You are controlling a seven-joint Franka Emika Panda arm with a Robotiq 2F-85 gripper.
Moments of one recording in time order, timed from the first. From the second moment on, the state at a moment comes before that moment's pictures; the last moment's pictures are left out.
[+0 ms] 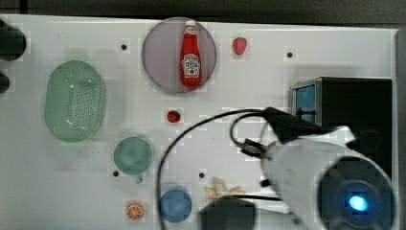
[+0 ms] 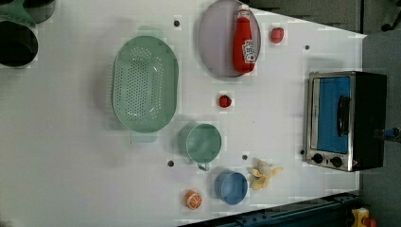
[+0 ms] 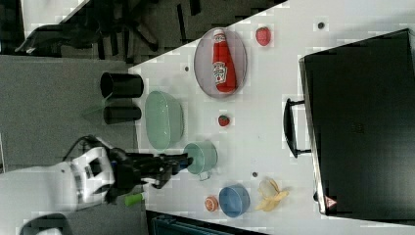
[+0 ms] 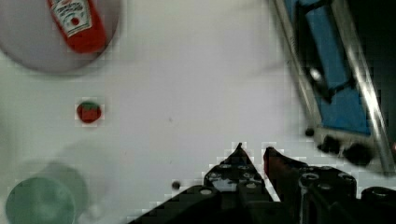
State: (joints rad) arm -0.02 -0.35 -0.20 -2.17 -0.11 0.28 -0.59
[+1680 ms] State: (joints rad) arm -0.06 0.10 -0.45 -2.27 -0.13 0.85 -1.00
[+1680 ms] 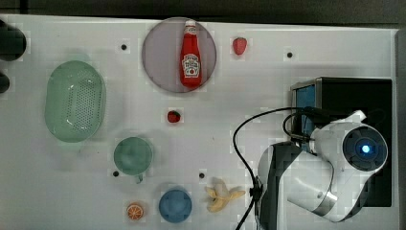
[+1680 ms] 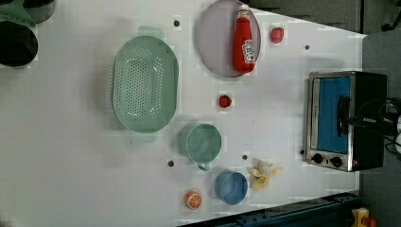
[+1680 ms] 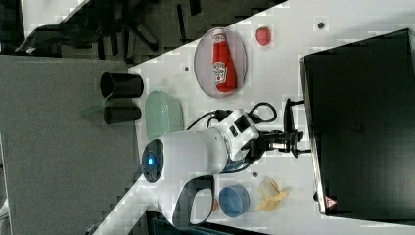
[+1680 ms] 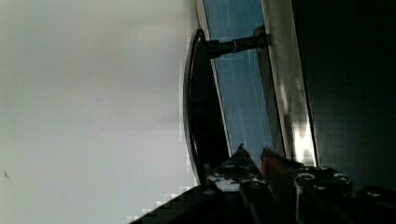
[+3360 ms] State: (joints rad) arm 0.05 0.25 -0.25 -2.26 -0.78 0.76 -0.35
